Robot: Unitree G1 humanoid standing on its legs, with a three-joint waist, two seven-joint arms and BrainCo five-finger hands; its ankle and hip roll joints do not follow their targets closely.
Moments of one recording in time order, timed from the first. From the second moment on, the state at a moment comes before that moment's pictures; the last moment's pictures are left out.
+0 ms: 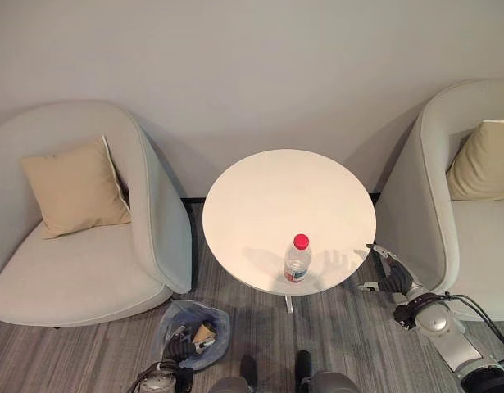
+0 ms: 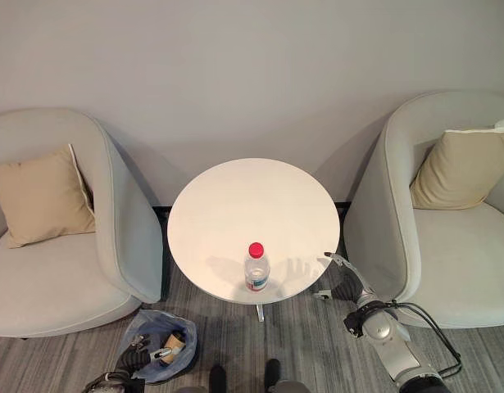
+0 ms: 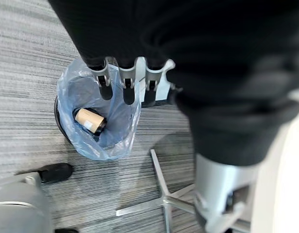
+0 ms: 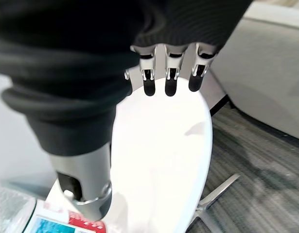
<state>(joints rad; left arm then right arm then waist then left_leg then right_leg) 0.12 0.26 -0.16 0.81 -0.18 -0.05 0.08 -0.02 -0.63 0.27 0.28 -0.16 -0.06 -0.07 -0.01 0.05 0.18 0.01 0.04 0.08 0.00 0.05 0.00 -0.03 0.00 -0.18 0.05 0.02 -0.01</state>
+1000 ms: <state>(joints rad) 0.20 0.25 -0.16 0.83 -0.18 -0.06 0.08 -0.20 -0.45 0.42 0.38 -0.13 -0.06 -0.09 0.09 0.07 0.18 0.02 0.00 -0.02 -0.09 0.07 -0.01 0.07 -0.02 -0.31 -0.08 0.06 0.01</state>
